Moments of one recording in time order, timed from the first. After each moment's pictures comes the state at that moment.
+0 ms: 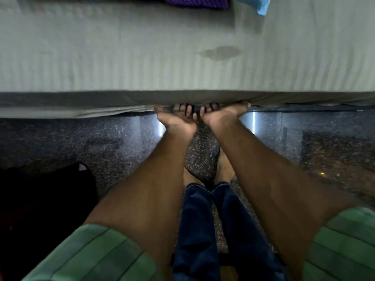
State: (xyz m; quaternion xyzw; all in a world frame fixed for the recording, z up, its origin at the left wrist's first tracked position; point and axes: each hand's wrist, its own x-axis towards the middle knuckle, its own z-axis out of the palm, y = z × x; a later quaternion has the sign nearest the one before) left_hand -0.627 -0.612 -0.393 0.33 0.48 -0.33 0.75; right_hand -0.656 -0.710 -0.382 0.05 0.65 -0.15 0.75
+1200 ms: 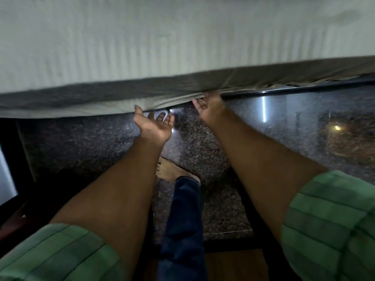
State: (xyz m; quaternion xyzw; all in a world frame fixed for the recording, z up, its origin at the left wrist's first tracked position) left_hand -0.496 -0.320 -0.404 0.36 0.52 -0.33 0.70; right_hand -0.548 -0.477 -0.425 -0.16 0.61 0.00 0.78
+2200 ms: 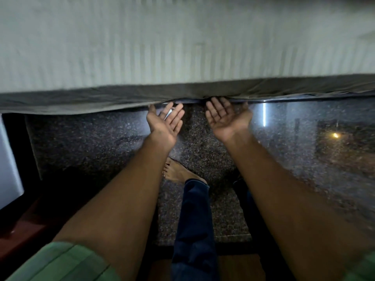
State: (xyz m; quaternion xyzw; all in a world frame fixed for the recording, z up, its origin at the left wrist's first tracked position) left_hand -0.470 -0.296 -0.382 0.48 0.46 -0.40 0.64; right_hand -0.557 -0.442 -0.376 -0.03 0.60 -0.09 0.80
